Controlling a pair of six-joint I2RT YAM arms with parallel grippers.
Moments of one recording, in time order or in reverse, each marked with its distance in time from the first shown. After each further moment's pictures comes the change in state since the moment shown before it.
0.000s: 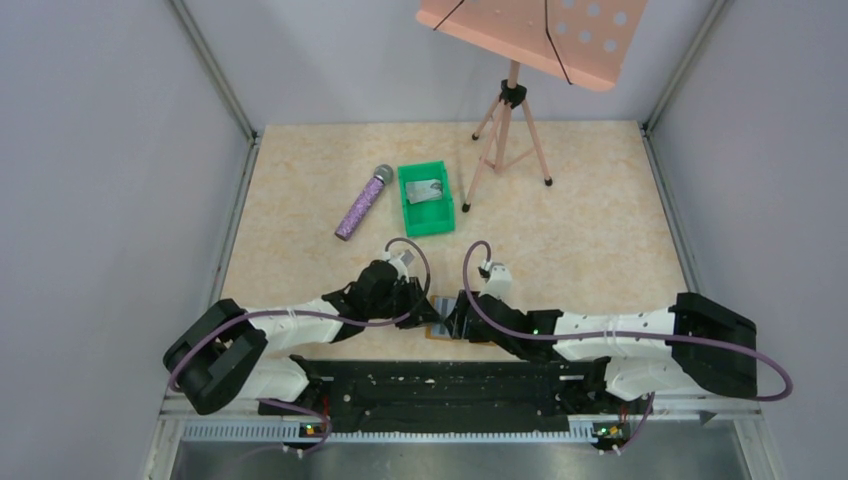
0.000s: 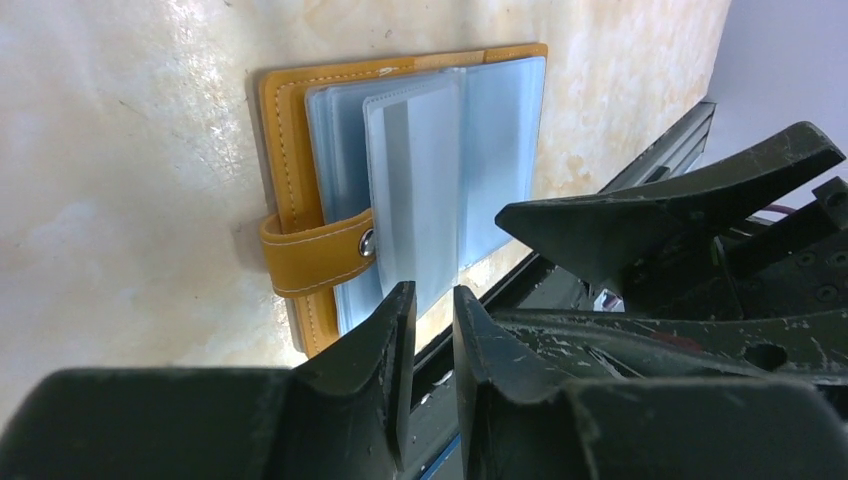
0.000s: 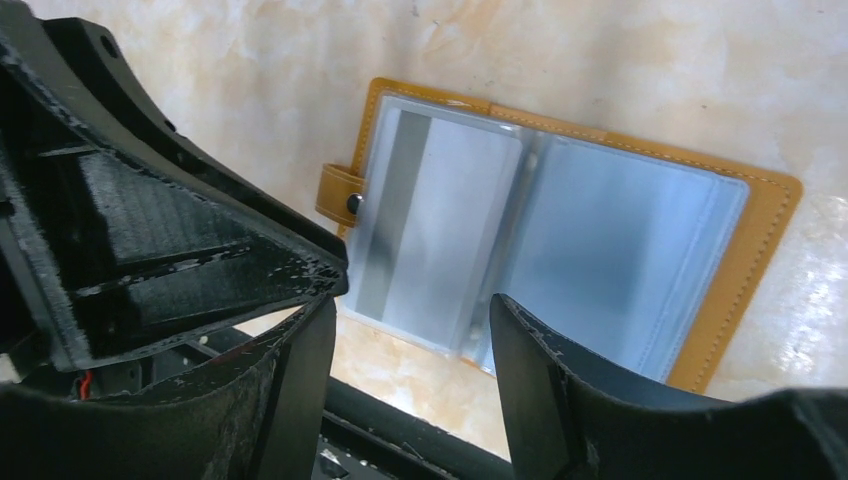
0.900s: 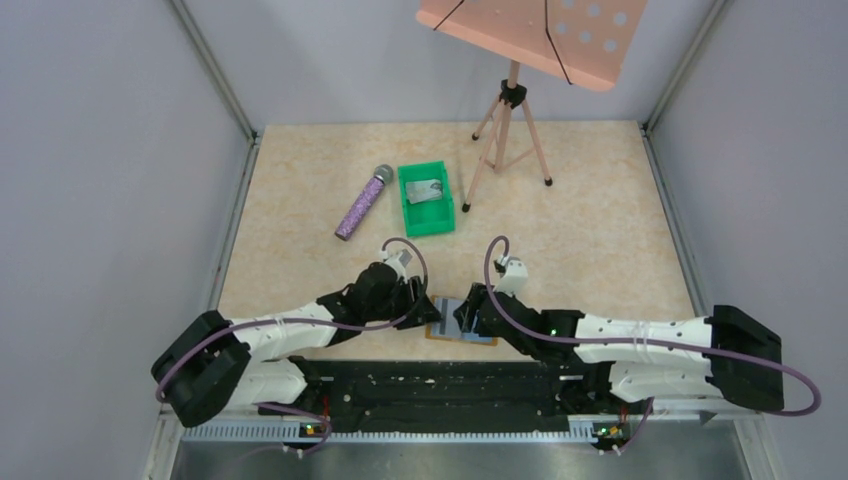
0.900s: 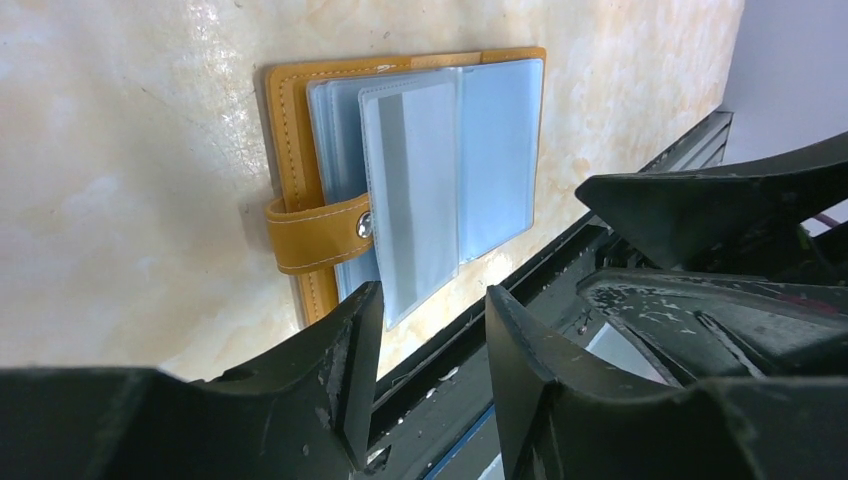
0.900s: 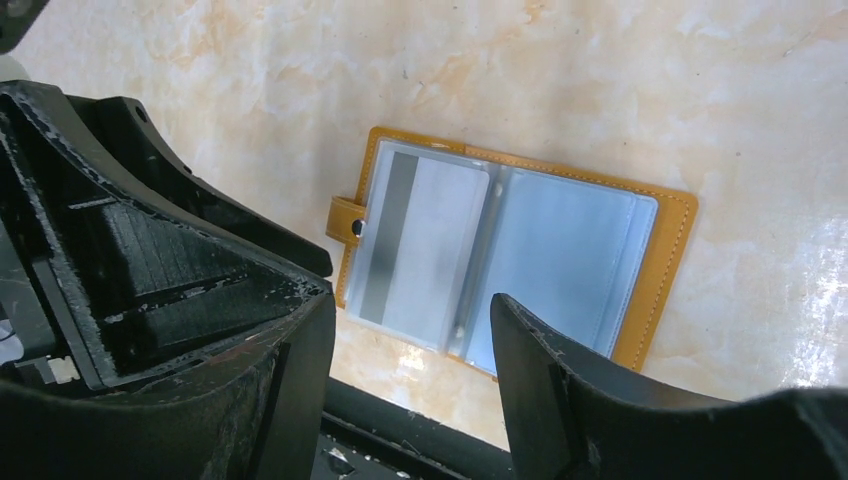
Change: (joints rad) left arm -0.033 -0.094 0.008 -0.093 -0.078 0.017; right arm 0.000 -0.155 0.000 -0.123 0.089 0.000
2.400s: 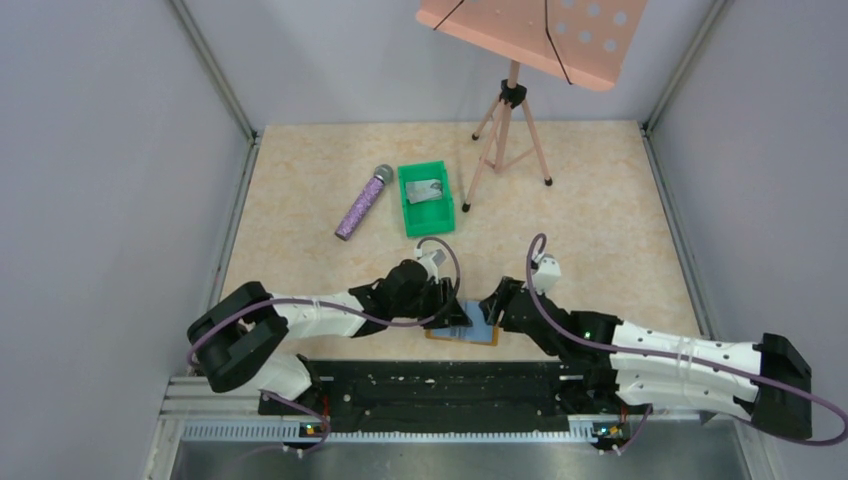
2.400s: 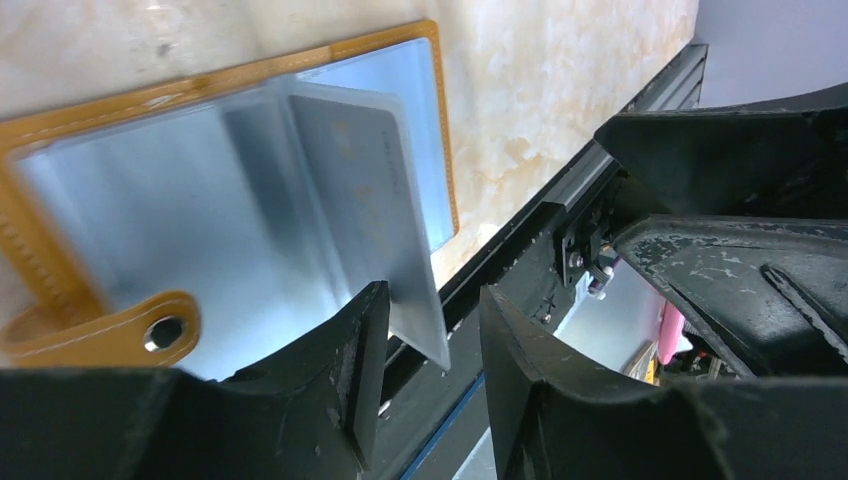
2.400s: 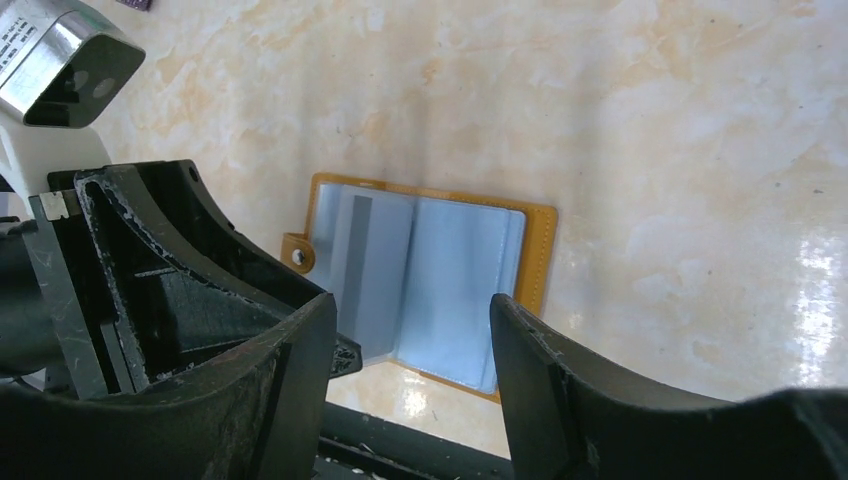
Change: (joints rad) left arm -0.117 0.217 0.122 0.126 0.039 -0.020; right arm -0.060 -0.249 -0.047 -0.180 0.065 0.001
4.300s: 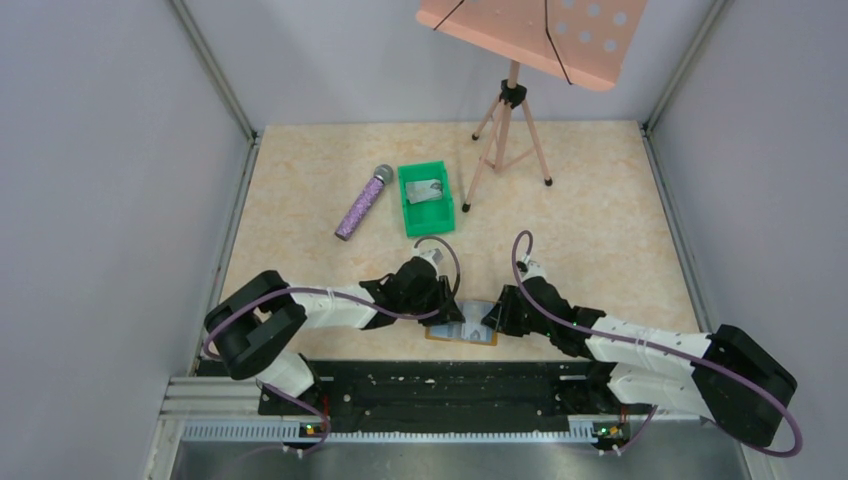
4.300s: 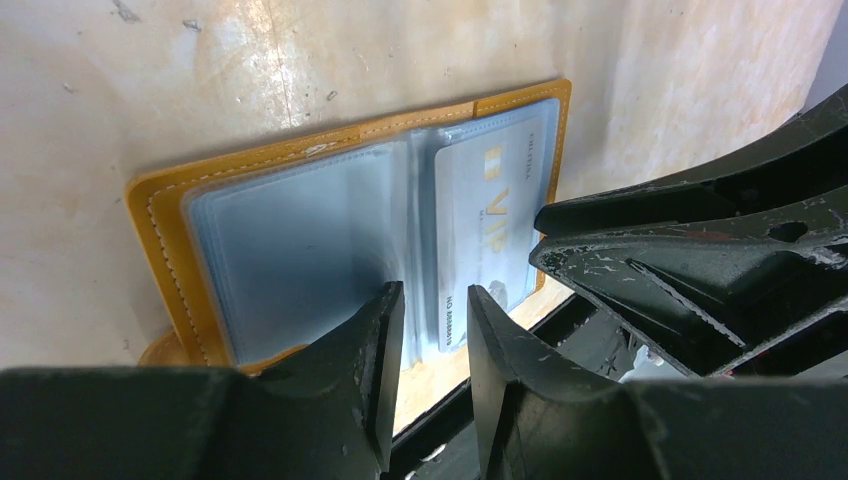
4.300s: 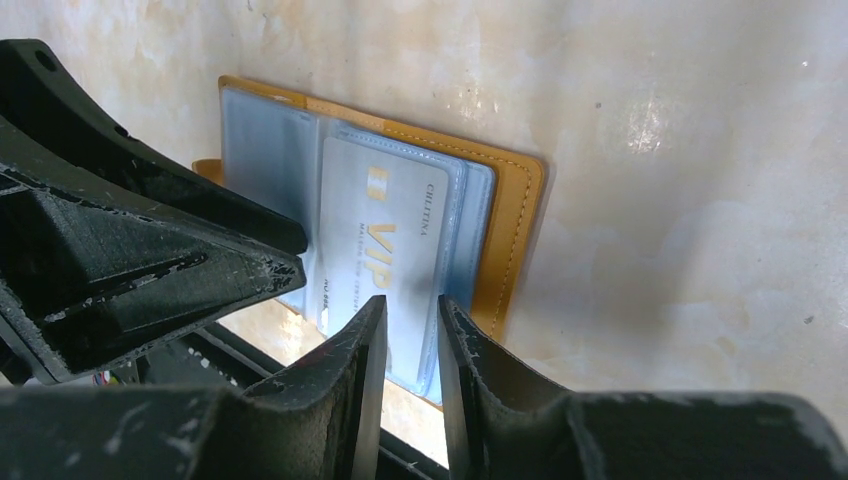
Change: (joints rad) left arm 0.011 0.123 0.082 -0.105 -0.114 0.000; right arm -0.319 0.187 -0.193 0.343 -0.558 -0.114
